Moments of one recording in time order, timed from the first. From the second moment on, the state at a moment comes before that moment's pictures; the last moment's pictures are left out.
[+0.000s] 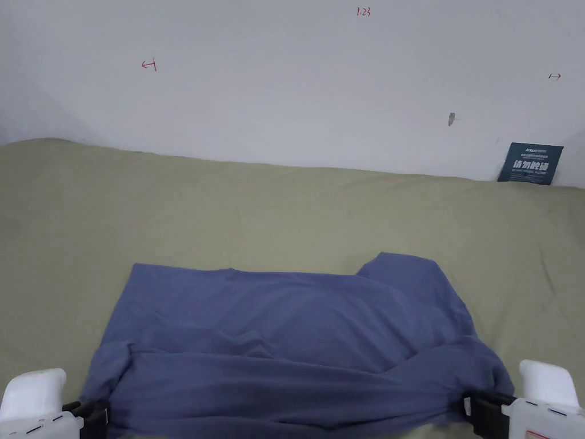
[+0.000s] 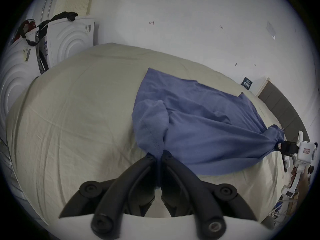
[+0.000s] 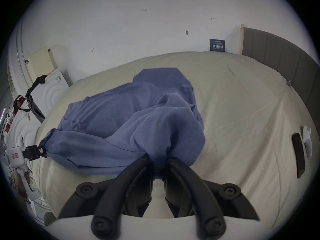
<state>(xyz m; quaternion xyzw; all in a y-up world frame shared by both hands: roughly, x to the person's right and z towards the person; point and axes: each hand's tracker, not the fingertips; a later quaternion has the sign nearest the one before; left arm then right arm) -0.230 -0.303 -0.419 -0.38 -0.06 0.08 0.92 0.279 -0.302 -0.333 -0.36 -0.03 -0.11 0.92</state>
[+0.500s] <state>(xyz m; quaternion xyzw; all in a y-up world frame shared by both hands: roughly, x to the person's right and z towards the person) -0.252 -0.265 -0.347 -0.41 -0.06 0.10 0.90 0.273 -0.262 -0.245 -0.42 -0.04 -0.12 0.90</state>
